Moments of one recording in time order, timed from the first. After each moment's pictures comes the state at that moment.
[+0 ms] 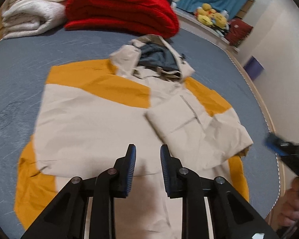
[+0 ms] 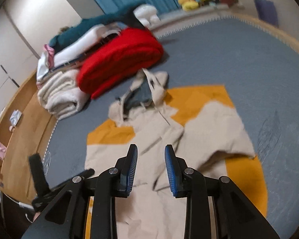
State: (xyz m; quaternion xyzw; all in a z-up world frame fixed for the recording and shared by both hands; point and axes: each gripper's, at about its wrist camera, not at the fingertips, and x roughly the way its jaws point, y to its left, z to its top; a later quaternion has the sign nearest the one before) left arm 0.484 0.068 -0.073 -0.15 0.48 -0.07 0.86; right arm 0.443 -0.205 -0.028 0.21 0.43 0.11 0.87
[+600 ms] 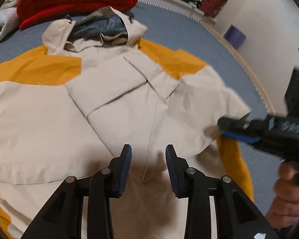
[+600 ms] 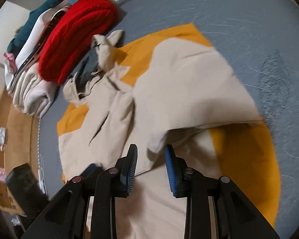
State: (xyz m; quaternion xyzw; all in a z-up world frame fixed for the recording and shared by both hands) left arm 0.506 -0.045 -0.140 -0.09 0.51 -0.14 0.84; right arm 0.492 -0.242 -0.133 0.27 0.55 0.07 0.79
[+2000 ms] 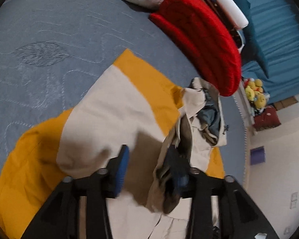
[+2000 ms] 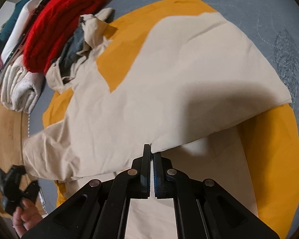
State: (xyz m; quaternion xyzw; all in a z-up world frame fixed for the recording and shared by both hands) left arm 0.480 0.206 -0.101 -0.44 0.42 0.08 0.79; right arm 0.502 -0.204 -0.179 0.27 0.60 0.04 0.76
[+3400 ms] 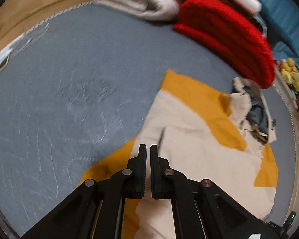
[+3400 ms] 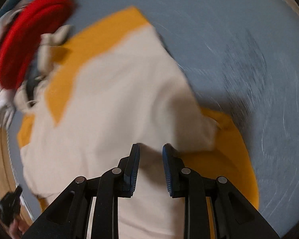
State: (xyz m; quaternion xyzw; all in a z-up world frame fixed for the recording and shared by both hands) left arm 0.466 0.232 -0.083 -0.26 0.45 0.21 0.83; right arm 0.508 -0.285 -0.189 0.25 0.61 -0.07 0.75
